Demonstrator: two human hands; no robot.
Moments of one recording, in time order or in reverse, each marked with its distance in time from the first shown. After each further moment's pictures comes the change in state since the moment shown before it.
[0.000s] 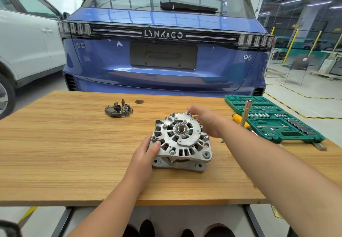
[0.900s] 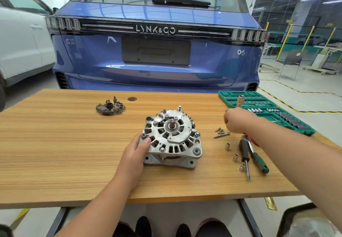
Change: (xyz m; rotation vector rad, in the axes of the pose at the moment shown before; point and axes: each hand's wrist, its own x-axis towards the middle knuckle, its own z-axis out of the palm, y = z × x) left_hand 0.006 -0.008 -0.001 -0.007 0.023 0.001; right_hand -0.023 0.033 -0.105 -1.375 0.349 0.067
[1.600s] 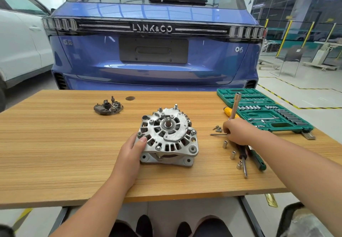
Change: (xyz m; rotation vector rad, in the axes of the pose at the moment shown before) left_hand -0.001 0.000 0.000 0.001 0.002 0.049; right_hand -0.009 0.022 0.045 0.010 0.017 -0.144
